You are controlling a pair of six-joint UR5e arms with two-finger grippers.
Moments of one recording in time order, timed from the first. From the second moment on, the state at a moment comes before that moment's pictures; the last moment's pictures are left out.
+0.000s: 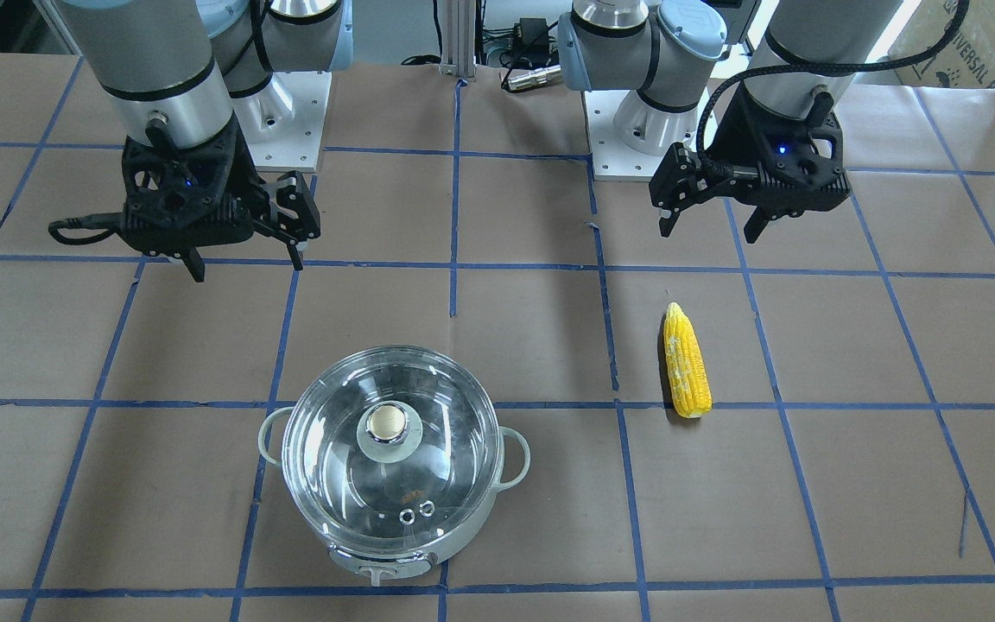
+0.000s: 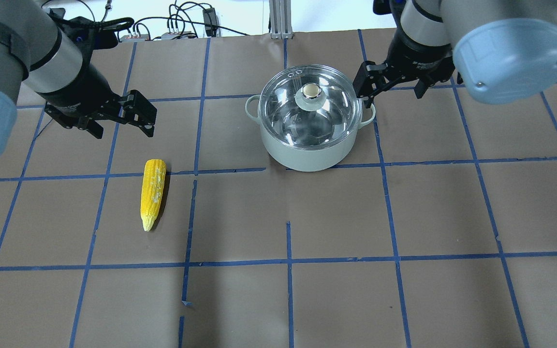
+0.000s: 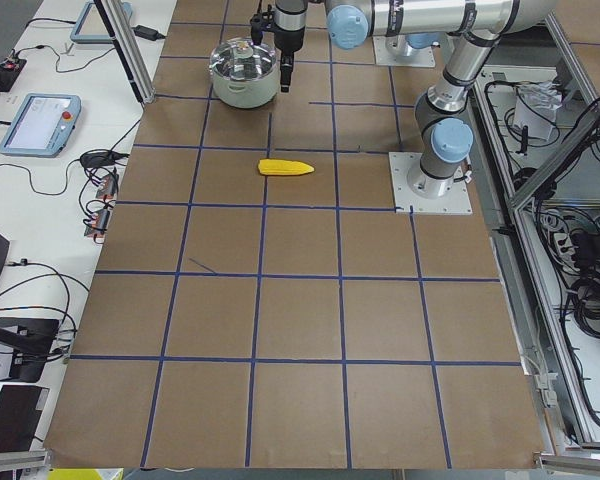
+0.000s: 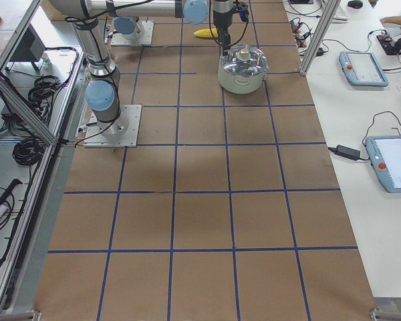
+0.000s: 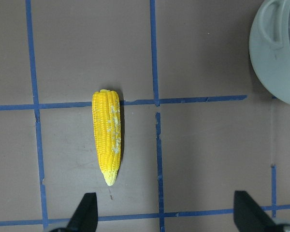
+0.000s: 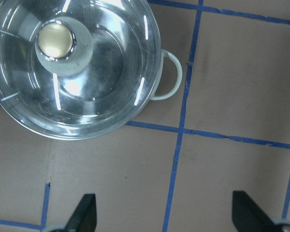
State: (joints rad) left arm -1.49 -1.49 -1.74 -1.44 1.53 0.12; right arm 1.68 -1.47 1.56 -1.77 -1.57 -0.04
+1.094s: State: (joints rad) left arm -1.38 -1.62 -2.06 -0.94 1.53 0.26; right arm 1.85 -1.10 1.31 -1.89 -1.64 0.06
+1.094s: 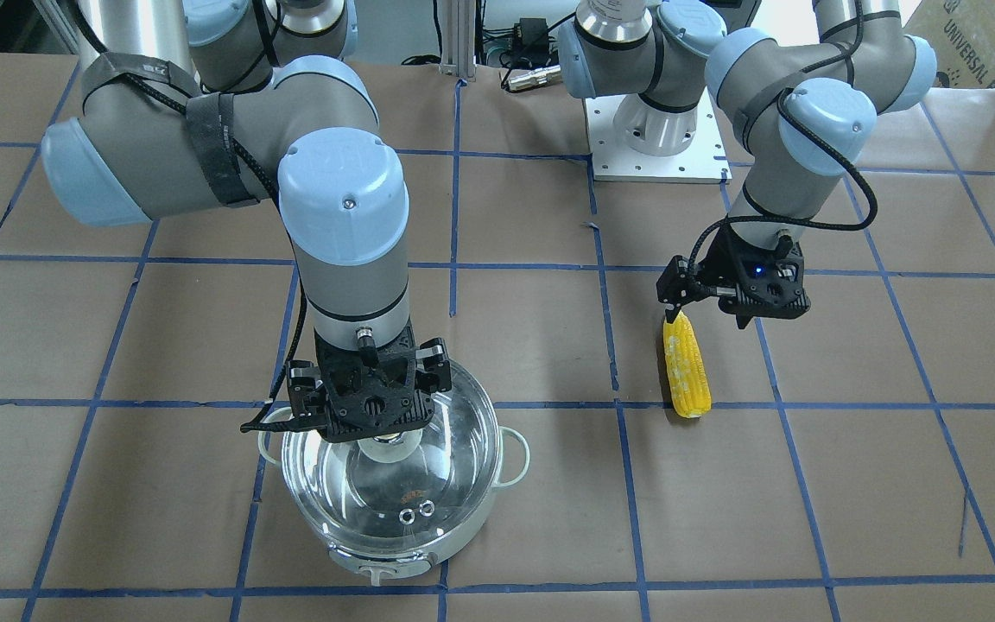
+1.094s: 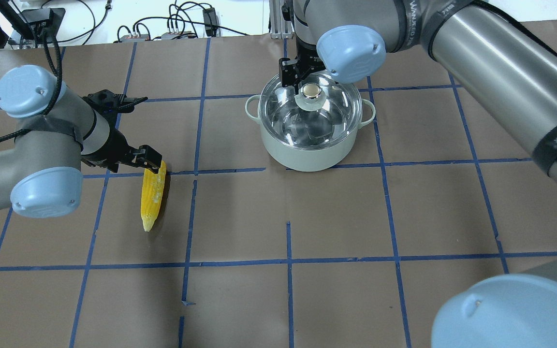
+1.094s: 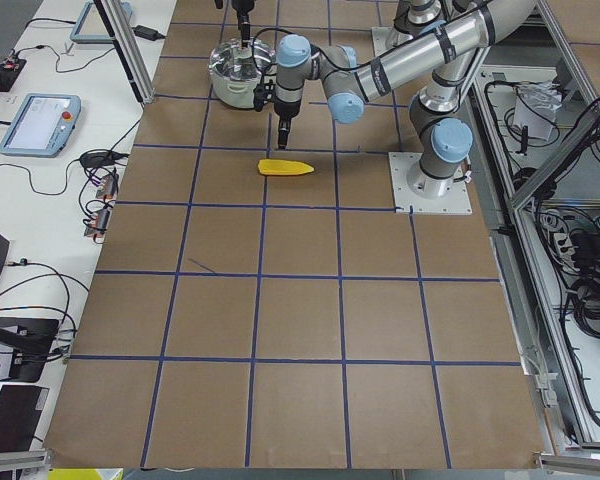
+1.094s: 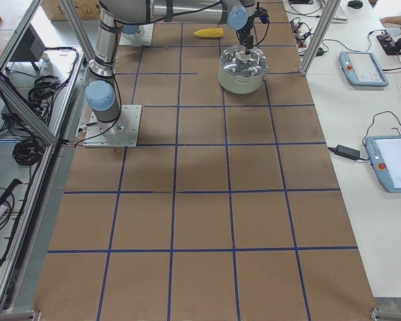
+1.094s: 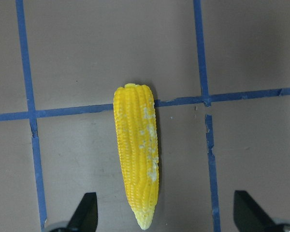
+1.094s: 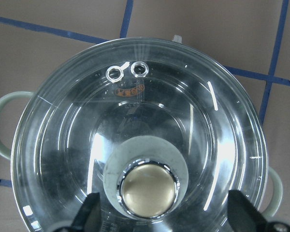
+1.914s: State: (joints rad) left arm -1.38 -1.76 -2.06 -0.80 1.53 0.28; right arm 1.85 -1.07 1.31 -1.95 -1.63 0.06
